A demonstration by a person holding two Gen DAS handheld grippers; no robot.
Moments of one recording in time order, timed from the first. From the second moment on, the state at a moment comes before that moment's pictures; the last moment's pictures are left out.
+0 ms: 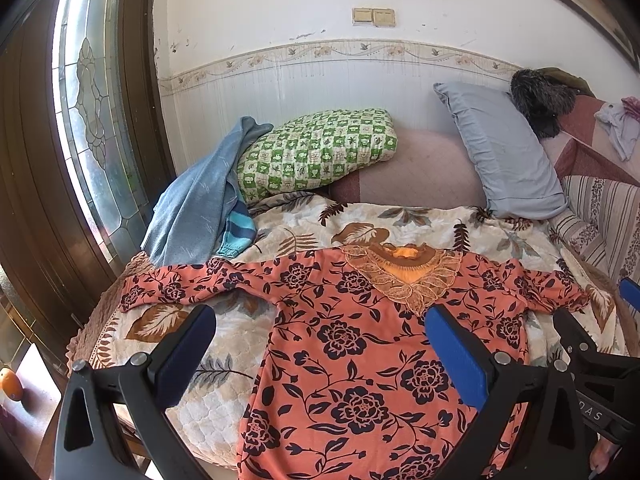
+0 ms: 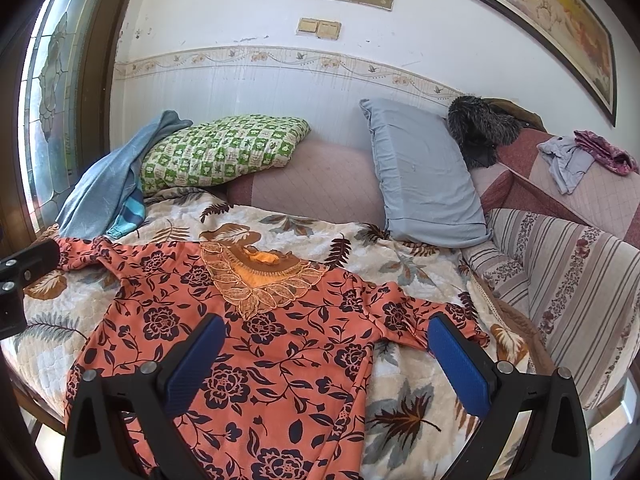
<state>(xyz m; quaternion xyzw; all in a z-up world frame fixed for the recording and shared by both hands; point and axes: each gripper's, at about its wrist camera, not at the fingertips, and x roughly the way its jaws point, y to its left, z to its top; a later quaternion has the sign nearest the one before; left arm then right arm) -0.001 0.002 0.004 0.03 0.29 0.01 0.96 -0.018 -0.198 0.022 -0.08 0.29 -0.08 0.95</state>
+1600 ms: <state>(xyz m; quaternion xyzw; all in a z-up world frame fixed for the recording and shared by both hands) -0.003 -0.001 -0.008 0.03 0.30 0.02 0.95 -0.021 -0.199 0.019 -0.07 0.29 -0.08 0.95</state>
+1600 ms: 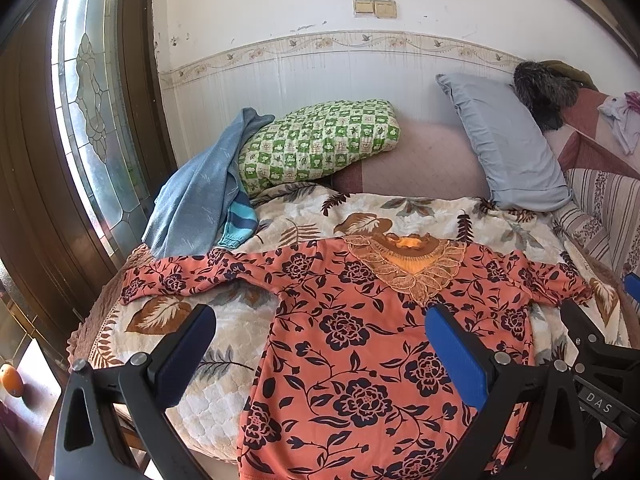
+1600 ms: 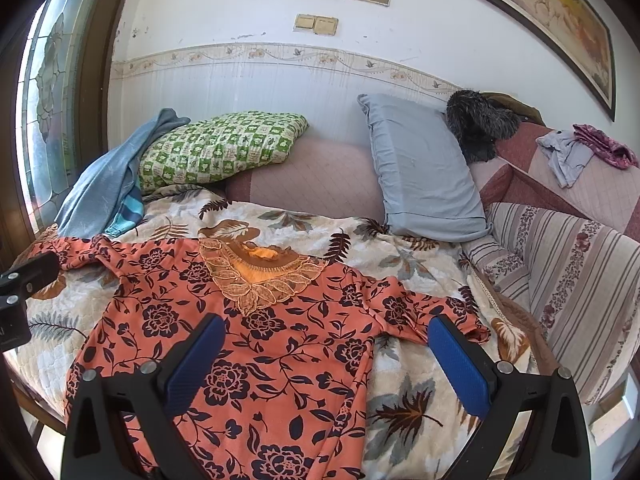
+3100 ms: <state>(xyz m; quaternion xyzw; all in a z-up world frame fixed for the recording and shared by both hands) 0.034 -0.076 -0.009 0.10 0.34 -0.01 0.93 0.041 -0.314 0.007 0.02 0.28 -0.11 0.95</state>
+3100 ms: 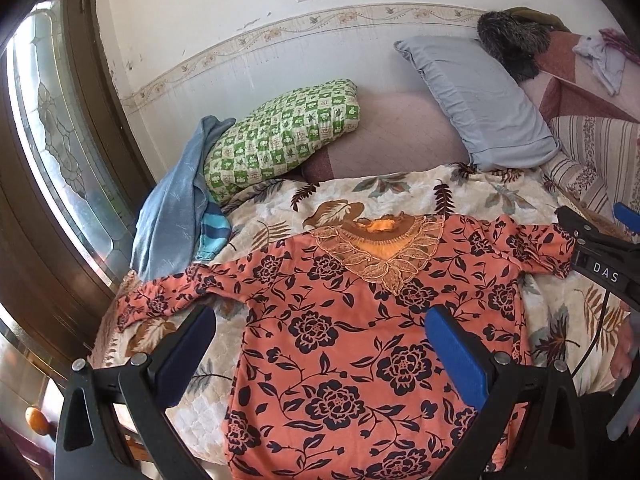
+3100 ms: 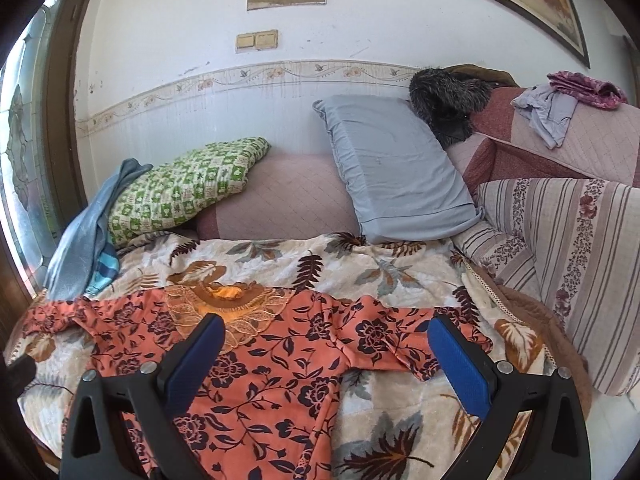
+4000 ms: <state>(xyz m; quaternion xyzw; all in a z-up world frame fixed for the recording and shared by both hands) 0.216 -0.059 -0.152 0.05 0.36 0.05 0.93 0.143 -0.606 -0.226 0.56 0.33 -0.12 0.75</state>
